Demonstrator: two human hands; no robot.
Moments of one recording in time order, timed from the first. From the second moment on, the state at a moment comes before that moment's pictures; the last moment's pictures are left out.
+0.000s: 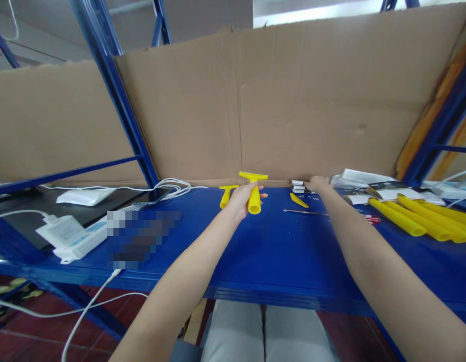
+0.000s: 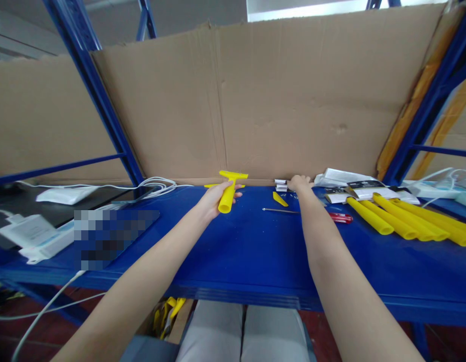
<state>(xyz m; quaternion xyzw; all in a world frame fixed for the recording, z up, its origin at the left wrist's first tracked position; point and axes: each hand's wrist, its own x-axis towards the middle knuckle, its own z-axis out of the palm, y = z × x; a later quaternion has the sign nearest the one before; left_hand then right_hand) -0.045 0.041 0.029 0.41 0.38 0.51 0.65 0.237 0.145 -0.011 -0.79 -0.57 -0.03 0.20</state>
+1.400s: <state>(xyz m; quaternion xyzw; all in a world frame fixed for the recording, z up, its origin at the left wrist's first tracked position) -0.044 0.041 0.017 0.53 0.43 0.37 0.63 0.248 0.002 0.012 -0.73 -0.68 0.06 0.02</state>
